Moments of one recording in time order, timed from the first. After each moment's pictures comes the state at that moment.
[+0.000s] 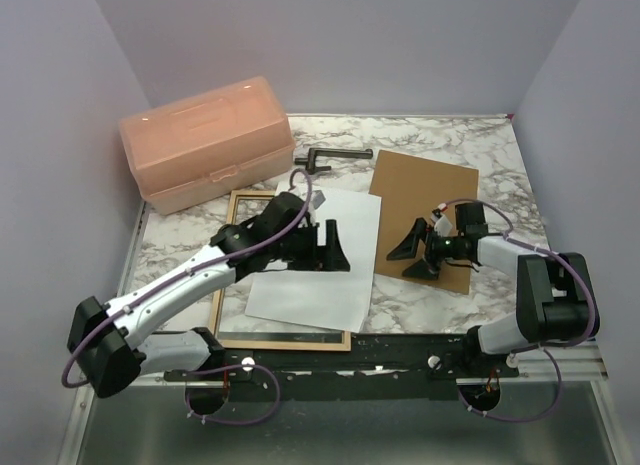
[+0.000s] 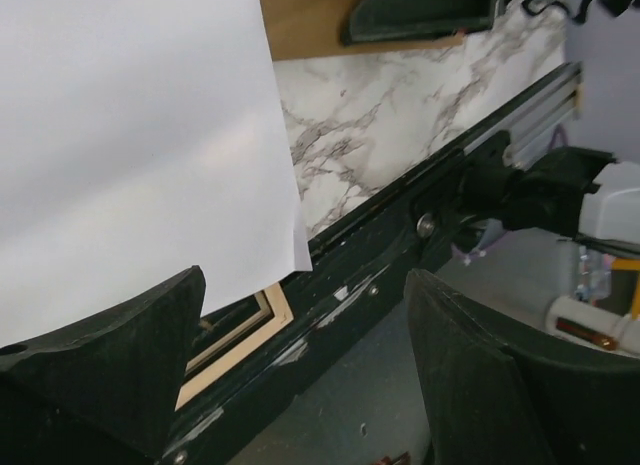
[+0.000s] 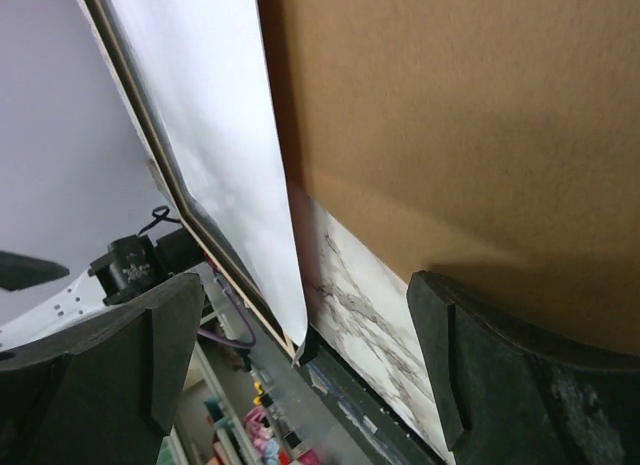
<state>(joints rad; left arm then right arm) -0.88 1.24 1.07 -0.60 0.22 -0.74 0.04 1.47 0.59 -0.22 -0.86 0.52</state>
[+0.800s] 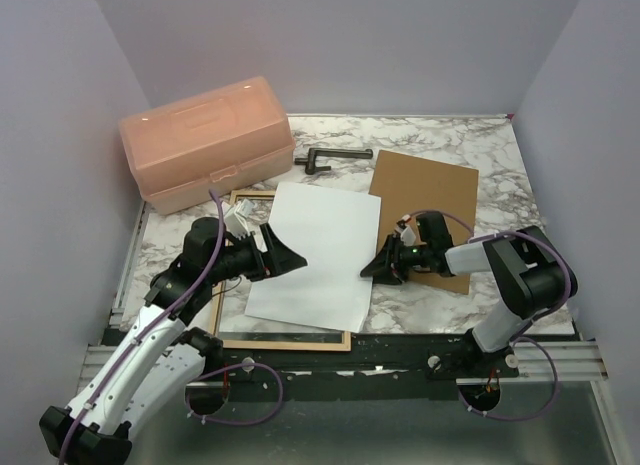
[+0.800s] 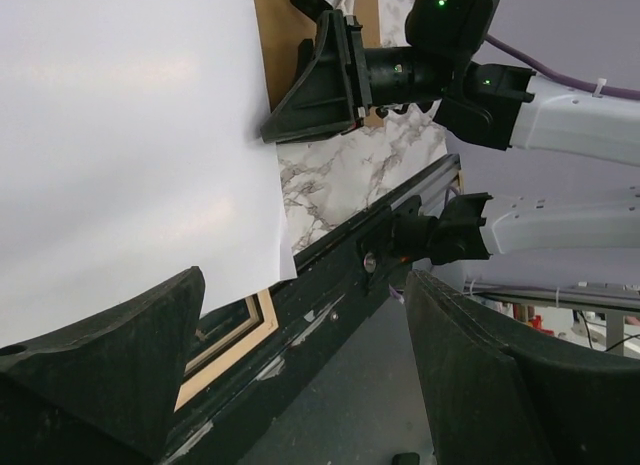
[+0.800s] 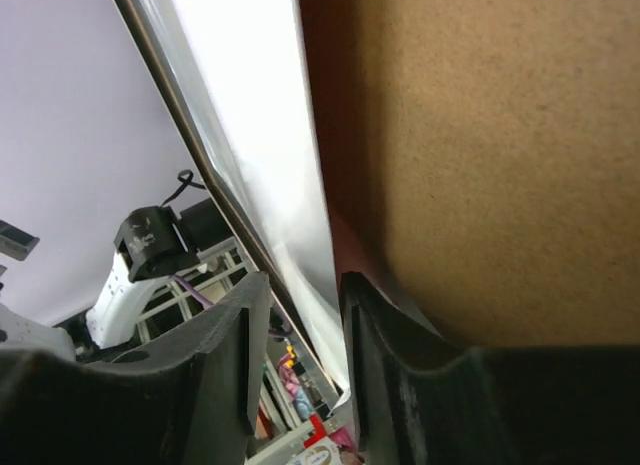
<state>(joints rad) -0.47 0.66 0.64 -0.43 0.49 -0.83 0.33 1.66 0.49 0.28 -0.87 0.88</state>
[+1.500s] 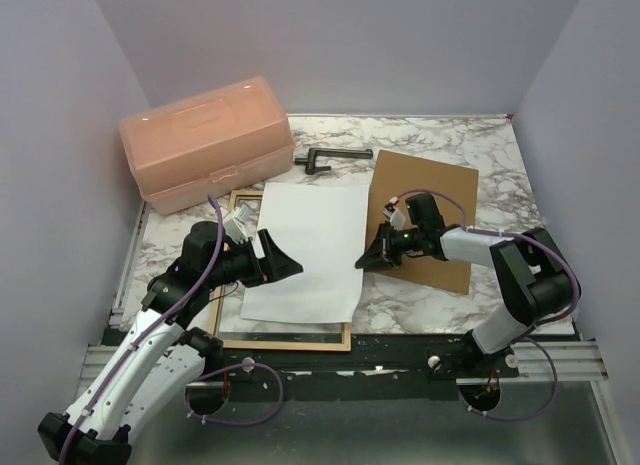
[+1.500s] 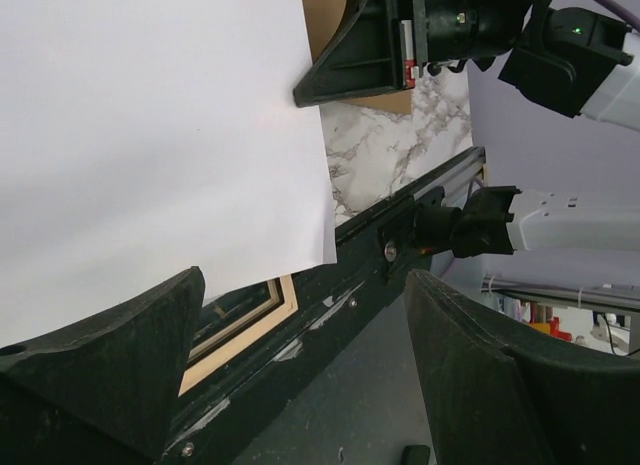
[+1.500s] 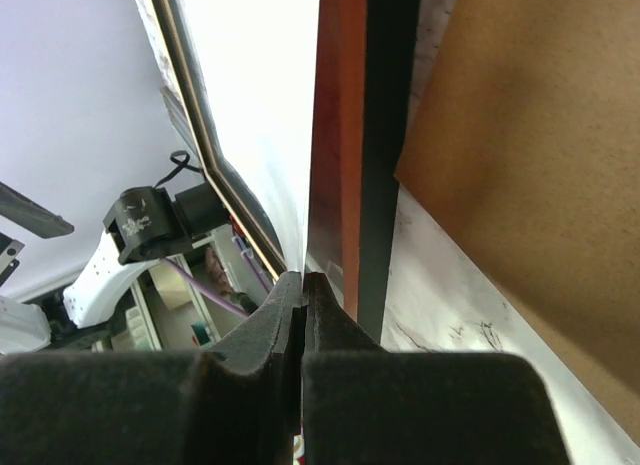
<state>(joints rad) -0.46 0.63 0.64 -0.53 0.47 -0.79 0.39 1.61 0.66 0.06 -0.85 0.79</state>
